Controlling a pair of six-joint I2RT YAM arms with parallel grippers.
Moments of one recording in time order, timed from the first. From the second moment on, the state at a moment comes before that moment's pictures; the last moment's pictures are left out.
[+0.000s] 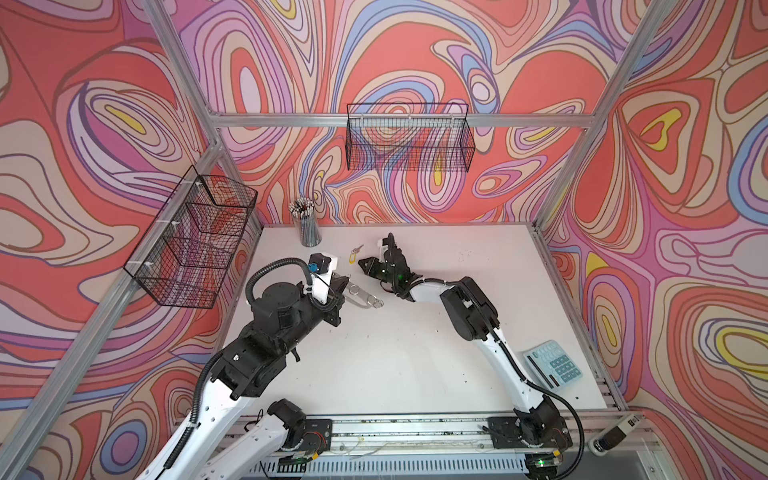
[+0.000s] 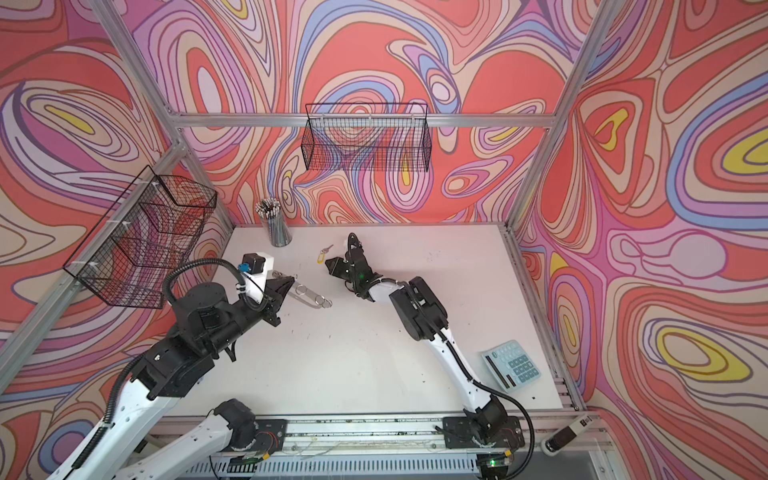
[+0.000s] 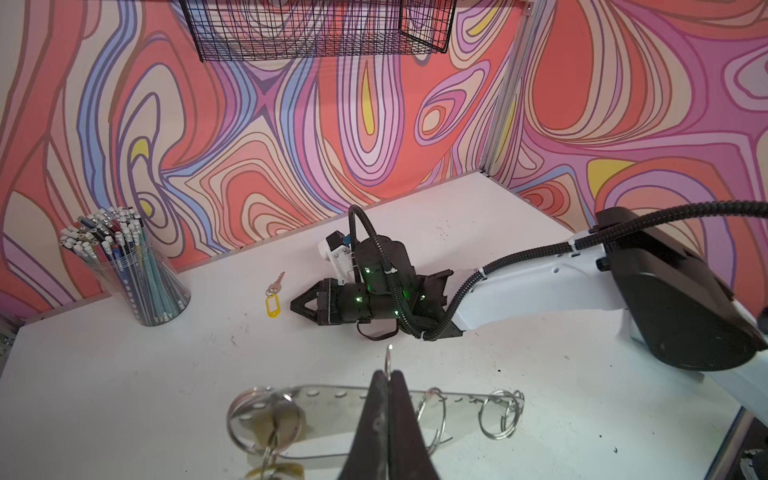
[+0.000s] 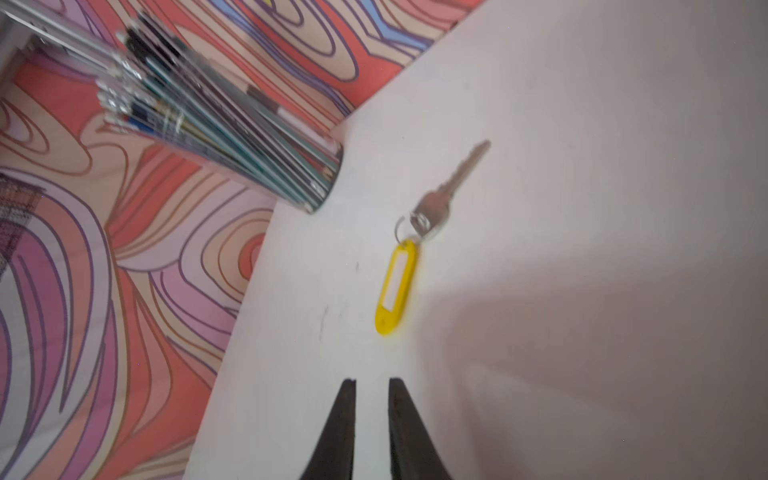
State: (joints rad) left arm -0.56 0.73 0.99 -0.49 -0.01 -0.07; right arm 0.64 2.68 1.98 0.44 -0.23 0.93
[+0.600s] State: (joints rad) left arm -0.52 0.73 0.95 -0.48 0.04 -0.10; right arm 0.67 2.87 2.33 0.33 -0.07 1.07
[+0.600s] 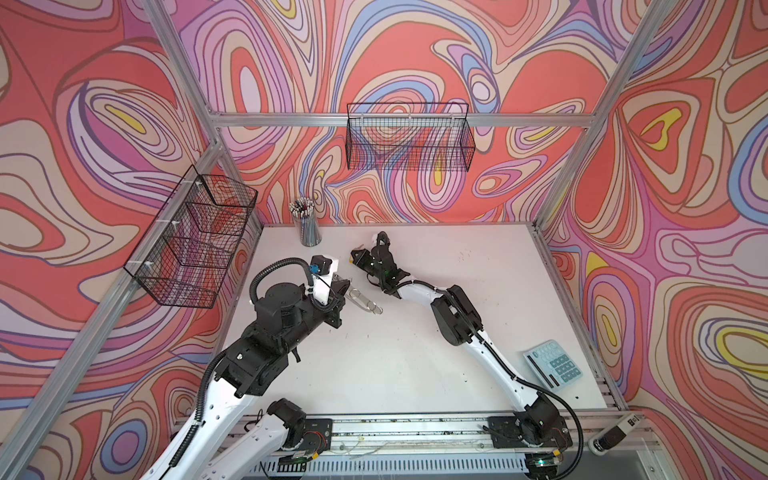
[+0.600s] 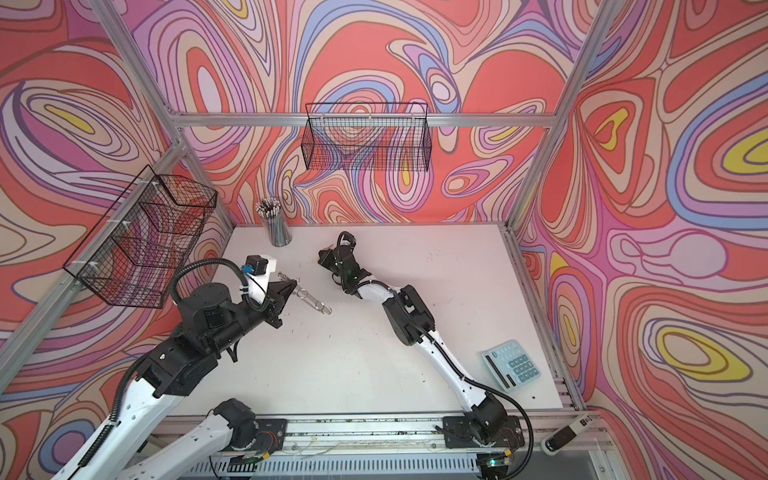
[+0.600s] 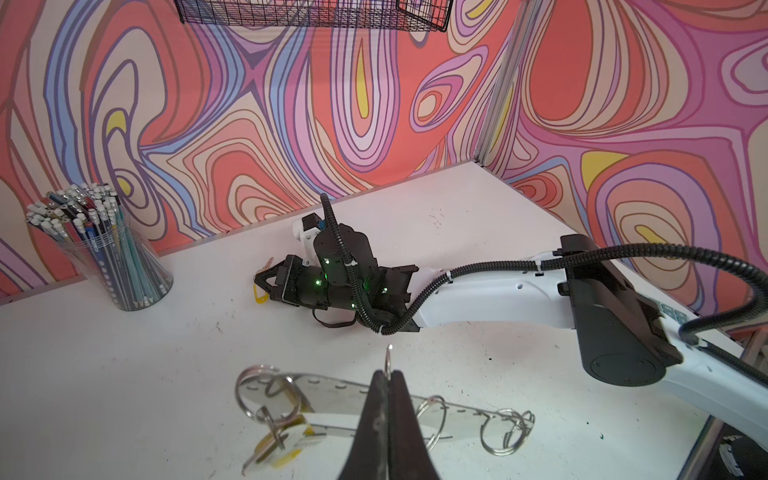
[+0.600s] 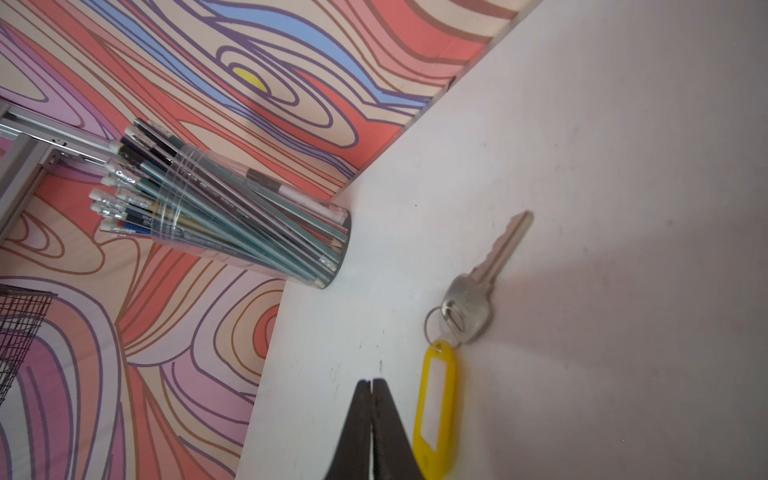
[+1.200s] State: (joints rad) left arm -0.49 1.00 1.02 -0.45 -0.02 -0.11; right arm 0.62 2.13 1.33 0.53 -0.04 0.94
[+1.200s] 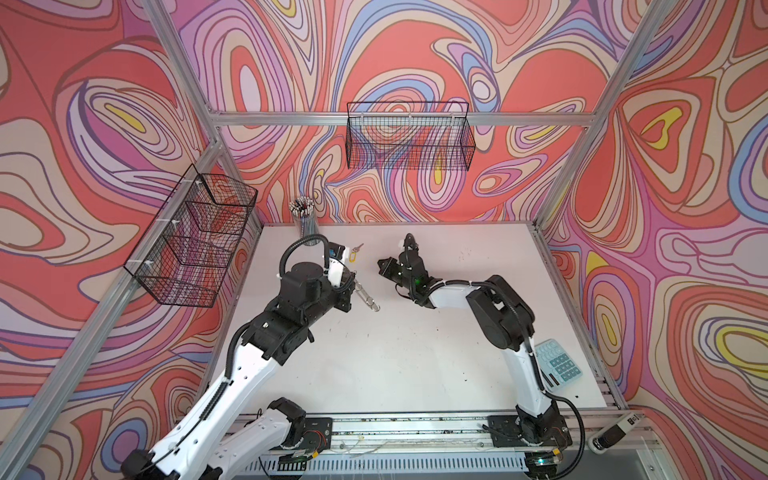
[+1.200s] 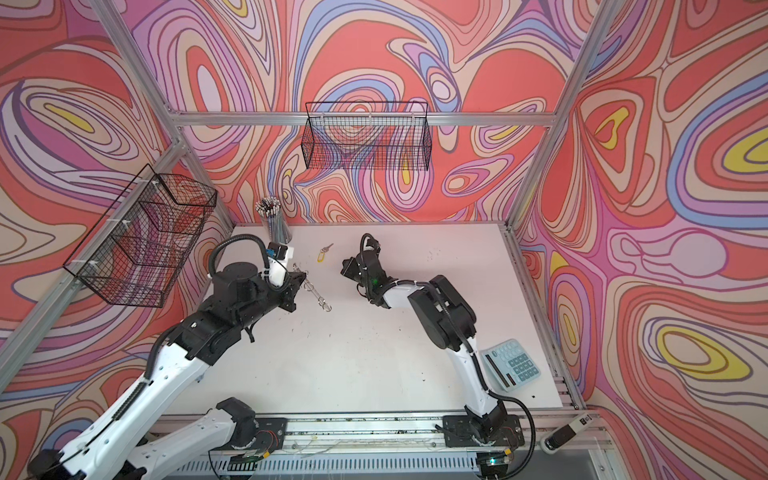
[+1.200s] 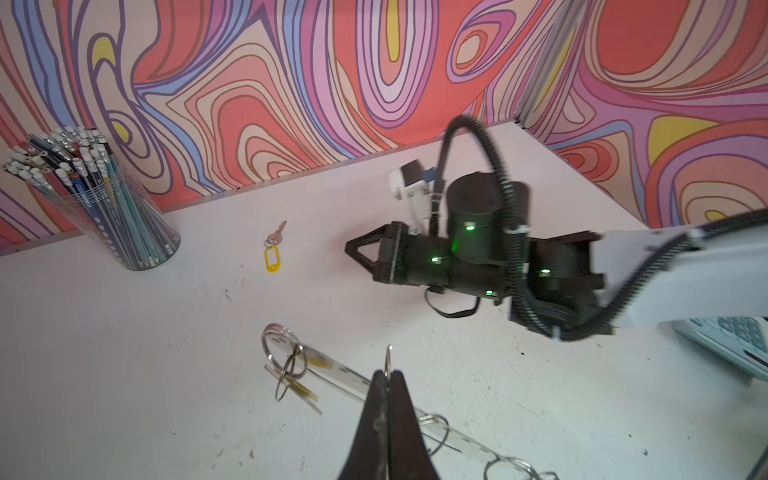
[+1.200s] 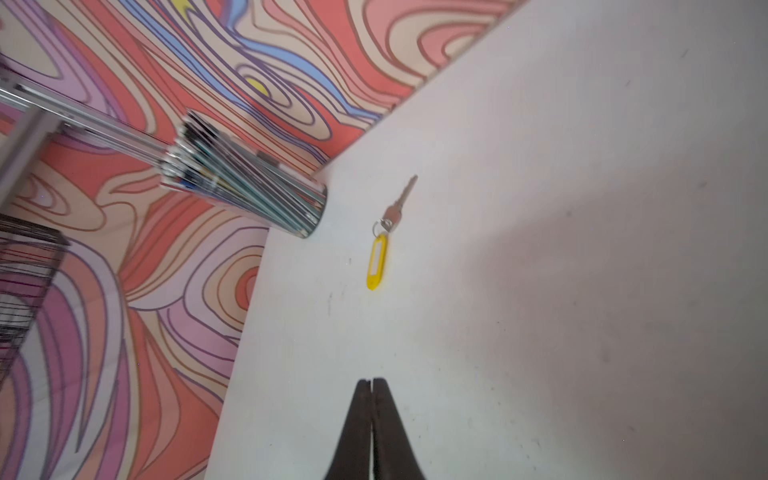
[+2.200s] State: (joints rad) left arm -0.20 2.28 1.82 0.05 -0.08 -0.42; right arm 0.61 0.99 0.76 0.14 0.06 0.73
